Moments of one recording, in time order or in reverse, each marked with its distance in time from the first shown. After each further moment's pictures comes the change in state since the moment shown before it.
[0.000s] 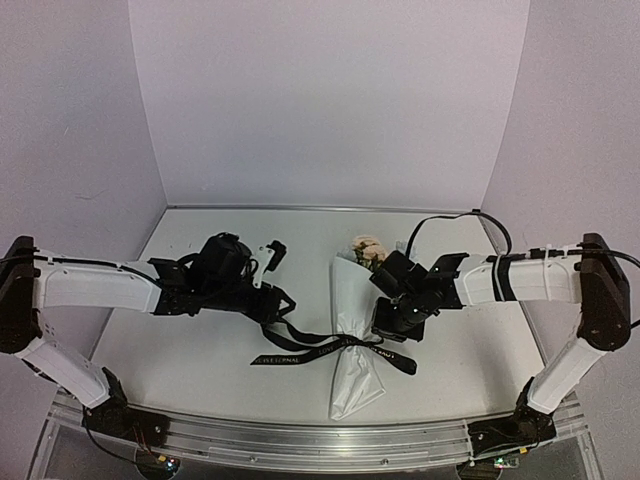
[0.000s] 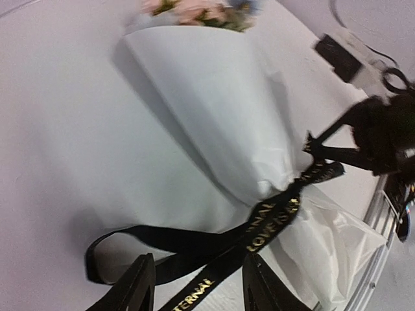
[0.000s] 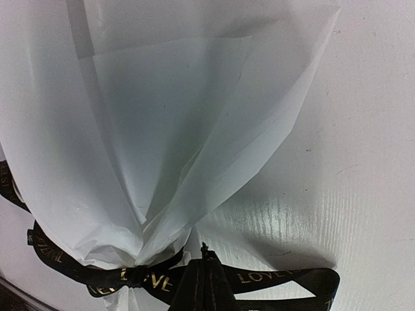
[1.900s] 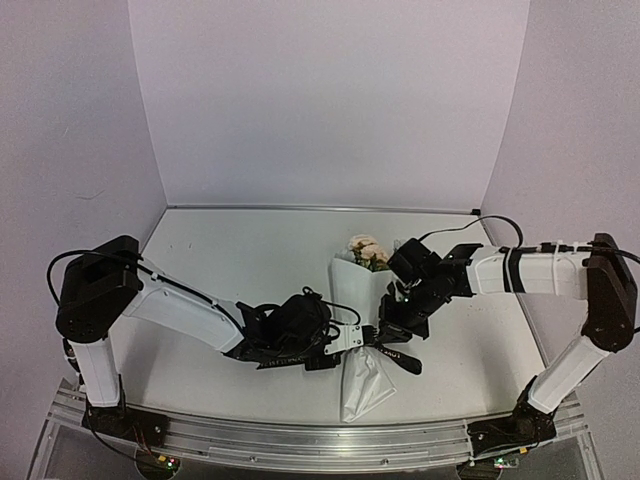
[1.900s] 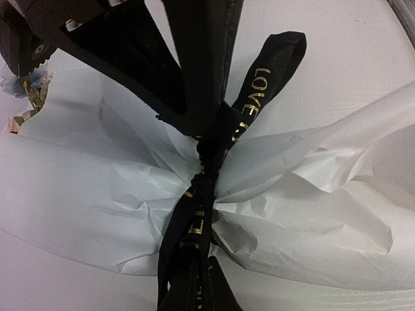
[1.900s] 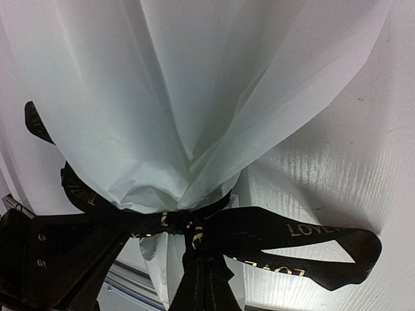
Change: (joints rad) left arm -0.268 0.448 0.162 0.284 -0.160 0.832; right arm -0.116 -0.037 -0.007 -0.035 -0.368 -0.118
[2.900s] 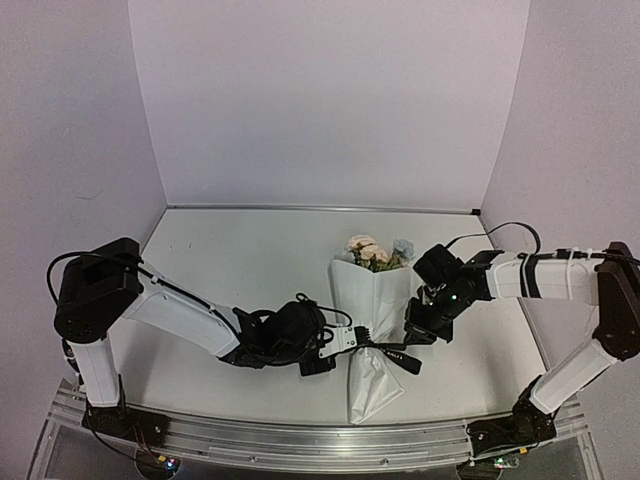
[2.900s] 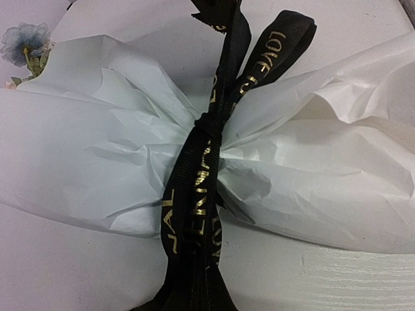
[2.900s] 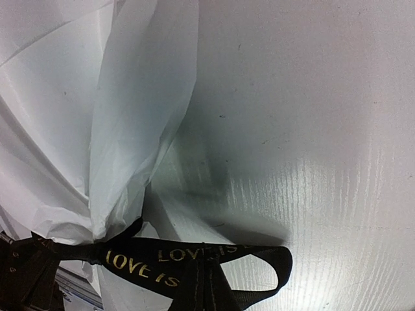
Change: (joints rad) left arm -0.001 -0.007 -0.056 0.026 -0.030 -0.093; right arm -0.125 -0.090 -0.142 -0.009 0.059 -0.012
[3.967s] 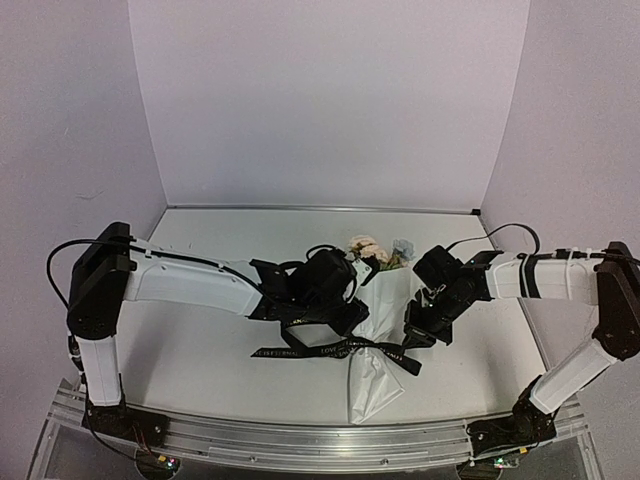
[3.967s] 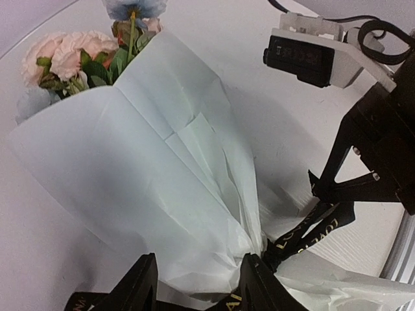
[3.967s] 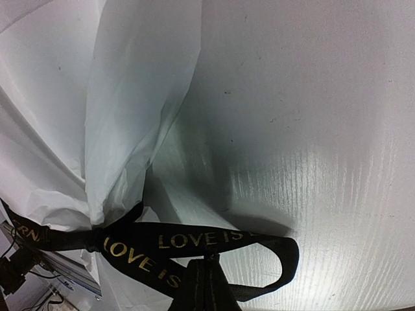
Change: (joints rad) left arm 0.045 0.051 0.421 -0.401 -0.033 -0.613; right arm 0.000 0.003 -0.002 -0.015 -0.056 -0.002
